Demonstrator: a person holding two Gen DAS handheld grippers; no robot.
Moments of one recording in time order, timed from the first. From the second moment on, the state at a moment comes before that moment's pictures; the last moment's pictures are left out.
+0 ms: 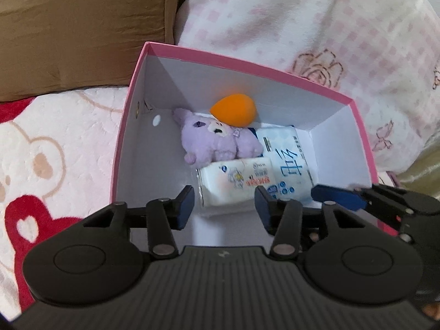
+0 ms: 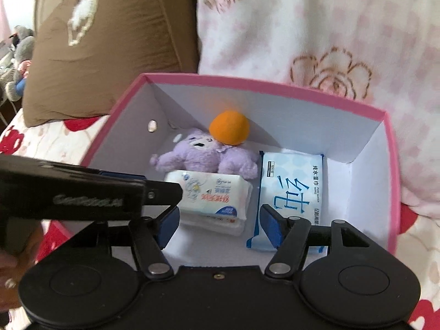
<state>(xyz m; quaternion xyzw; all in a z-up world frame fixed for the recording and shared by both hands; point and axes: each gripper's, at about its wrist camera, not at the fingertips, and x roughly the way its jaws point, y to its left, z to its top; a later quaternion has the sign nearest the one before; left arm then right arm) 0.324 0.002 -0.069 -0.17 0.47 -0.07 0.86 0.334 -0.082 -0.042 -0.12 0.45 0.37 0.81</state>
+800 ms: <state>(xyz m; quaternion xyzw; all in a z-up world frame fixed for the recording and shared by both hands) 0.239 -0.008 0.036 -0.15 0.45 -0.06 0.88 0.250 -0.127 0.041 -0.15 0.34 0.43 0.82</state>
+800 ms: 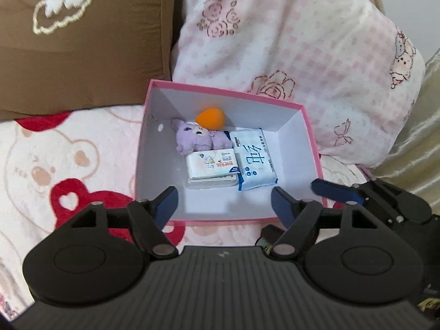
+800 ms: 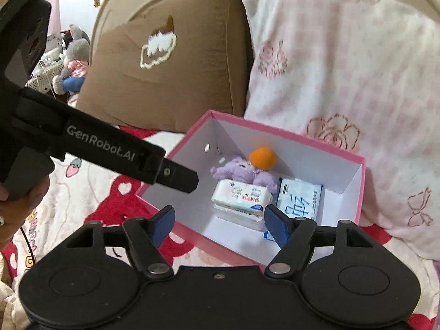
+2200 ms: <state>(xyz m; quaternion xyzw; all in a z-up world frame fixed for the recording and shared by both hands) 0.120 -0.036 0.051 -0.12 0.48 -0.05 0.87 0.148 -0.210 0.074 -0.20 0.35 0.44 0.80</state>
